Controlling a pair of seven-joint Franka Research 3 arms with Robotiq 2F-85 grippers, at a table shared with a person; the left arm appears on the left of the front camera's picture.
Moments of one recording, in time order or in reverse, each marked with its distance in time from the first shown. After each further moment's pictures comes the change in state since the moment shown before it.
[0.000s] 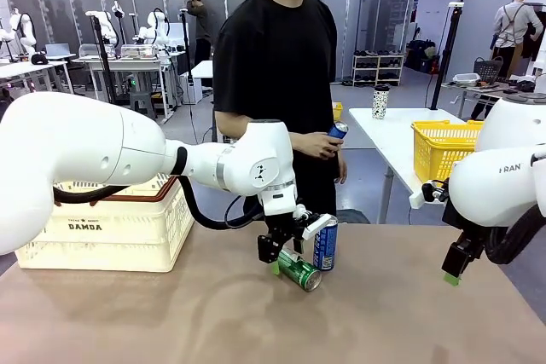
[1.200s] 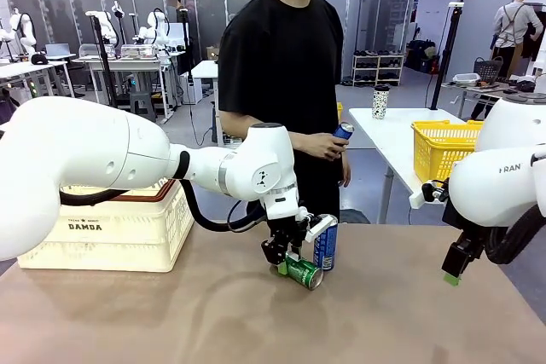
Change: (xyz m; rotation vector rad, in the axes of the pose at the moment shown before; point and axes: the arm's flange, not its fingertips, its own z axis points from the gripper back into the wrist) left arm 0.000 0.004 -0.007 0.032 0.015 0.018; right arm 0.000 0.000 0.000 0.000 0.000 0.000
